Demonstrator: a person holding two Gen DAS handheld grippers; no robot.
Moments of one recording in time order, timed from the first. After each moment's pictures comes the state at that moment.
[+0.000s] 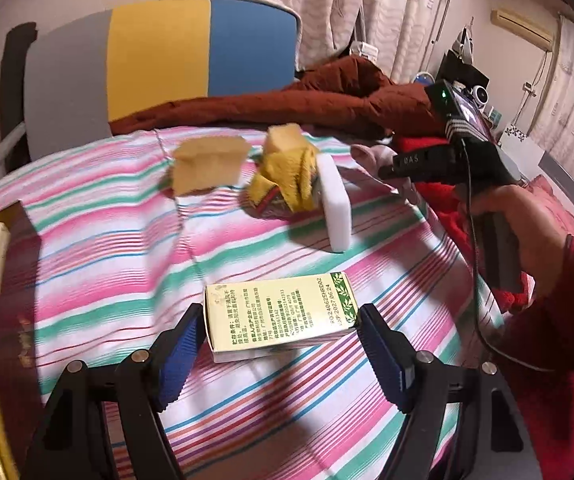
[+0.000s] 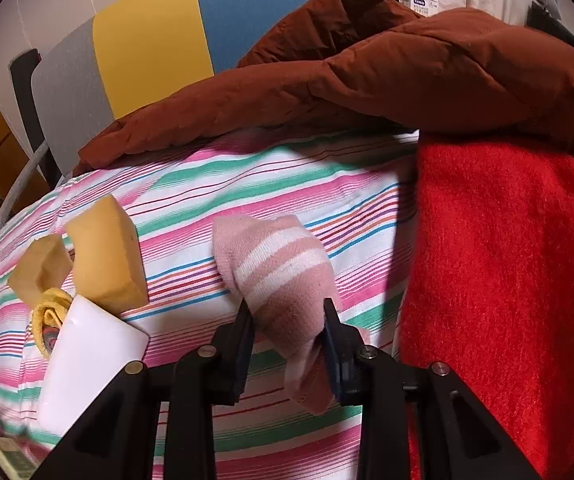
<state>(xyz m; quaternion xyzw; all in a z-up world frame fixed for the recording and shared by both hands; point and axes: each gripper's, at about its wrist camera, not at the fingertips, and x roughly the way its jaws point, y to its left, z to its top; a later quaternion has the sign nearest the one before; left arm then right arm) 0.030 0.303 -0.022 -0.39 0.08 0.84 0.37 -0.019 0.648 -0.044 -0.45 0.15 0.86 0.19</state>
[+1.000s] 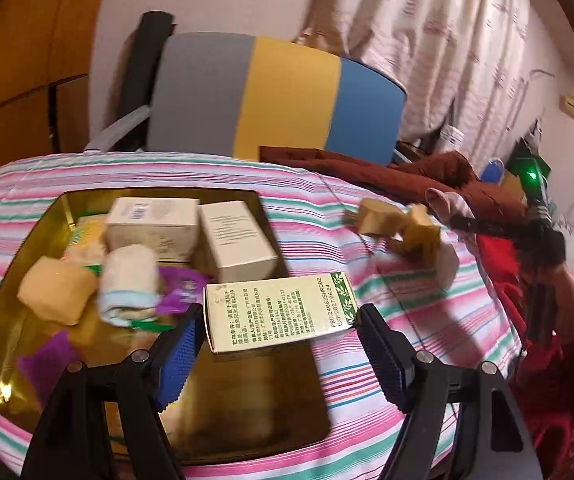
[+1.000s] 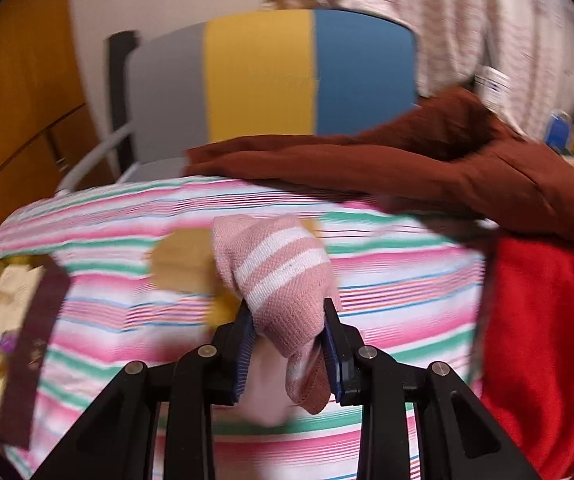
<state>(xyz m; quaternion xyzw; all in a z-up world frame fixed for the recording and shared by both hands) 0.019 0.097 0.012 -0.36 -0.04 0.90 0.24 -0.015 0.502 0.023 -0.39 0.06 0.91 0.08</state>
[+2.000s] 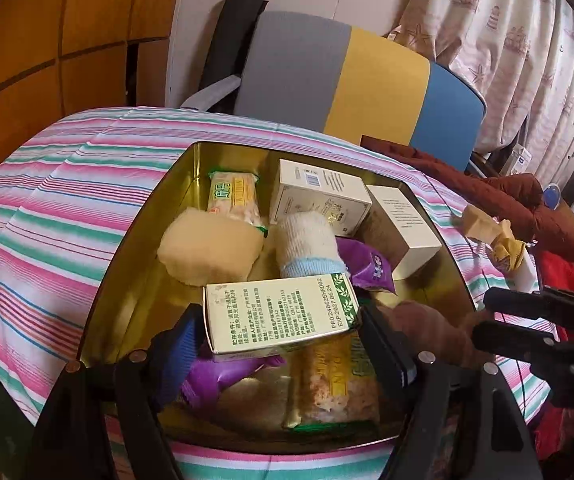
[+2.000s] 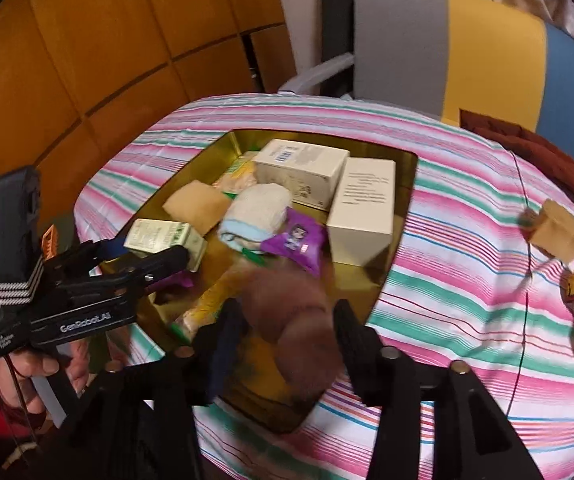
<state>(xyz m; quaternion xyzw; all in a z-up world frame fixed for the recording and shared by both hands) -0.006 -0.016 -0.020 -0.41 -0.06 0.90 0.14 0.018 0.196 0.006 -0.45 0.00 0.87 -0.20</state>
